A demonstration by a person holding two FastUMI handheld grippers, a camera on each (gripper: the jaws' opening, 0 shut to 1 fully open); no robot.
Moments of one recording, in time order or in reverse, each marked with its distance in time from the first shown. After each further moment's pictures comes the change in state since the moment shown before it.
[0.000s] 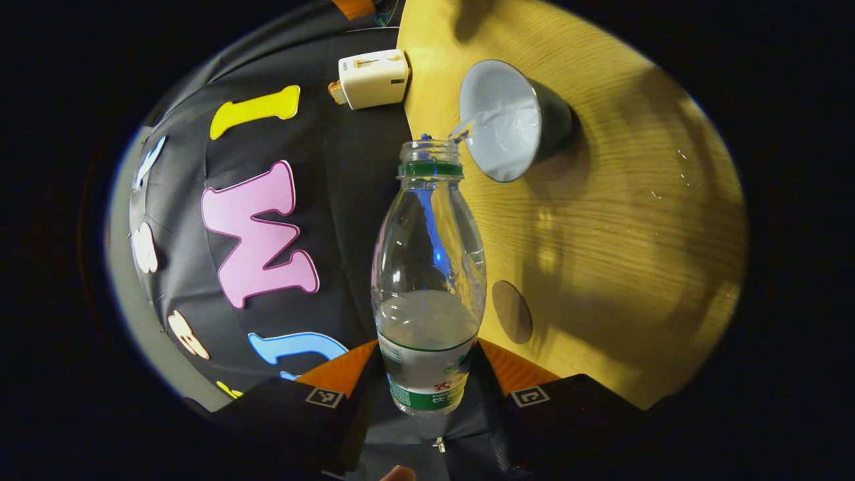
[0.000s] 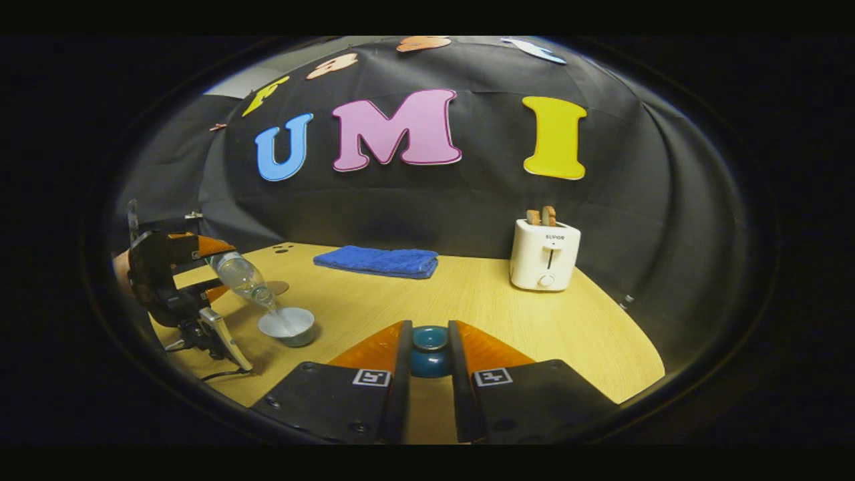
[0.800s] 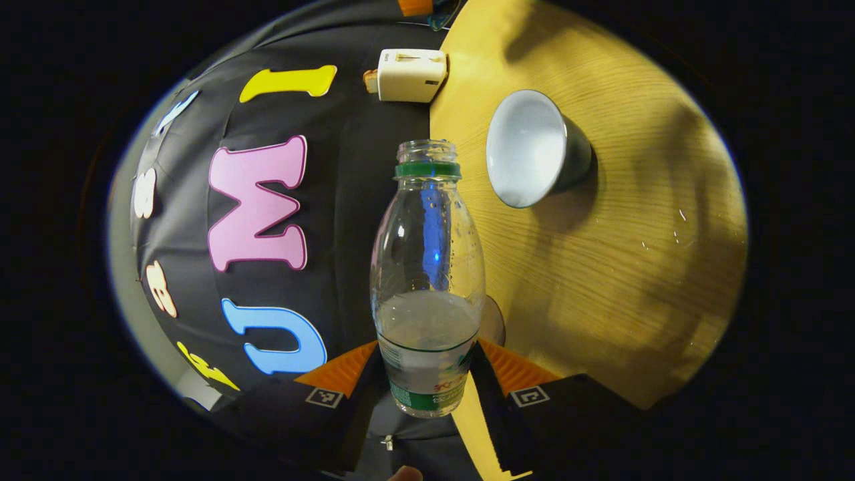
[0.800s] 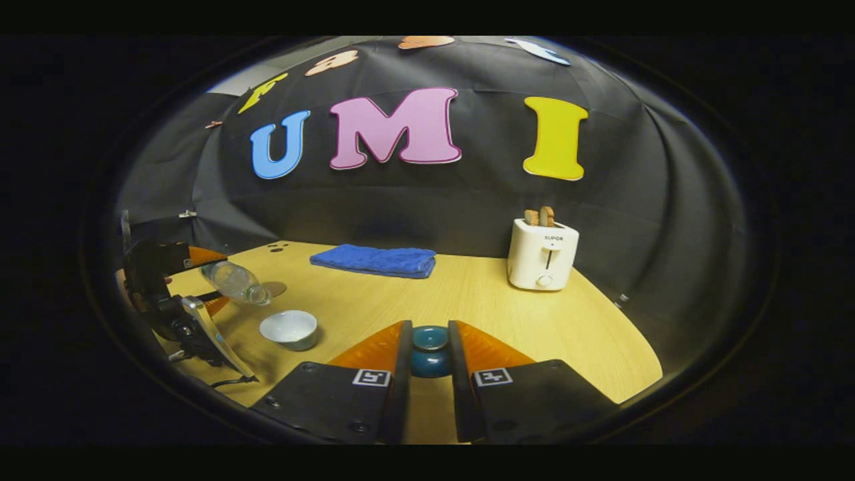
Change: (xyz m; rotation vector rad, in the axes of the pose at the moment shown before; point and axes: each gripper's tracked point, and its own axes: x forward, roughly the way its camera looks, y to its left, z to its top) left arm -0.009 -0.013 0.004 -0.196 -0.011 -0.055; right arm 0.001 0.007 0.006 0.006 0.021 -0.035
